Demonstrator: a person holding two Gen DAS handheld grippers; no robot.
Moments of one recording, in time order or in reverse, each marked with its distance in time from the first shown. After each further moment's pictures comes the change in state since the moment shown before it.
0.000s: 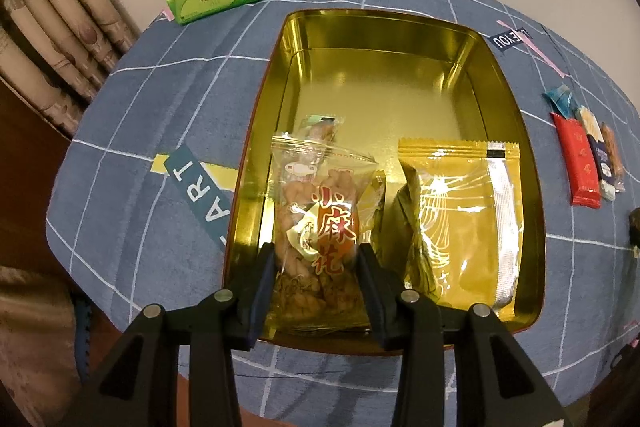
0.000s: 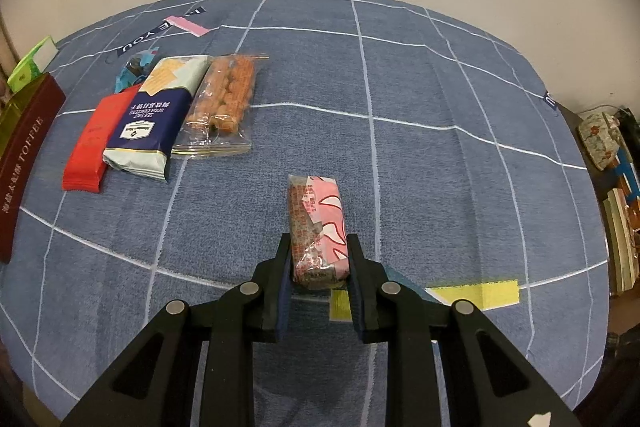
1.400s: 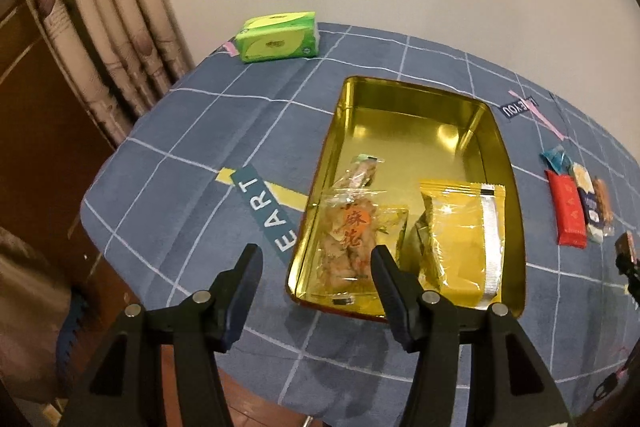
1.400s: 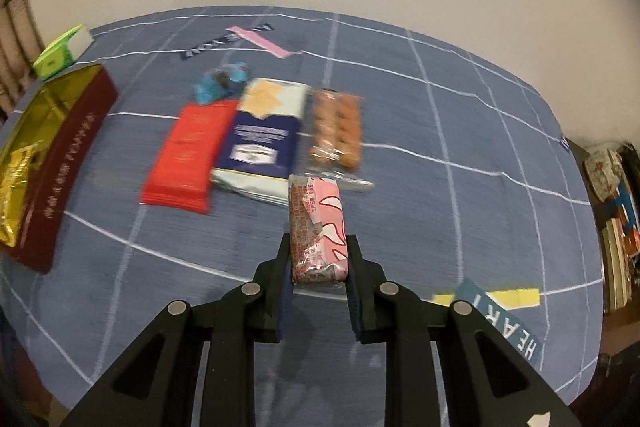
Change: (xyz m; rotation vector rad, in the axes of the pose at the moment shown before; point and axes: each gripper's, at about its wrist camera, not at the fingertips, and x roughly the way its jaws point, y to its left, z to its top) left arm -0.056 0.032 -0.027 -0.149 -0.221 0.044; right arm -0.041 0.089 0.018 -0.089 -0.045 0.026
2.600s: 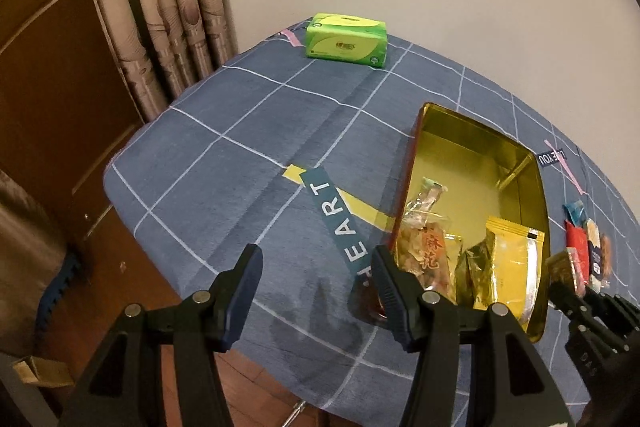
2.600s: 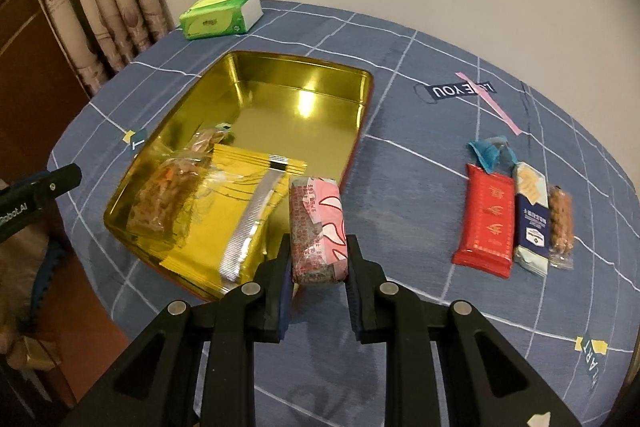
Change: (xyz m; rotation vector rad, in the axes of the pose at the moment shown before) left arm -0.002 0.070 0.006 -0.179 0.014 0.003; right arm -0.038 0.212 0.022 -0.240 0.008 0.249
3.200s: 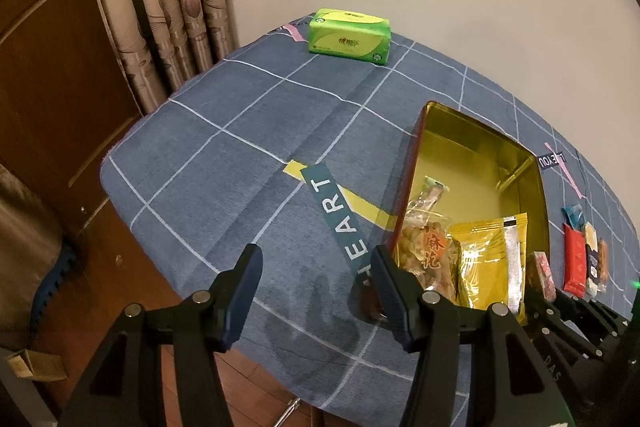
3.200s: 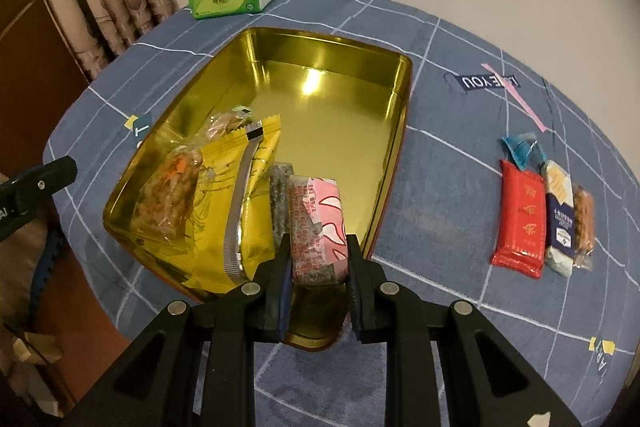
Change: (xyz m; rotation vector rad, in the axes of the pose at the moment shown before) left arm 0.004 0.003 0.001 -0.018 0.017 -0.014; right arm 0.022 0.019 0.002 -0.003 0.041 0.019
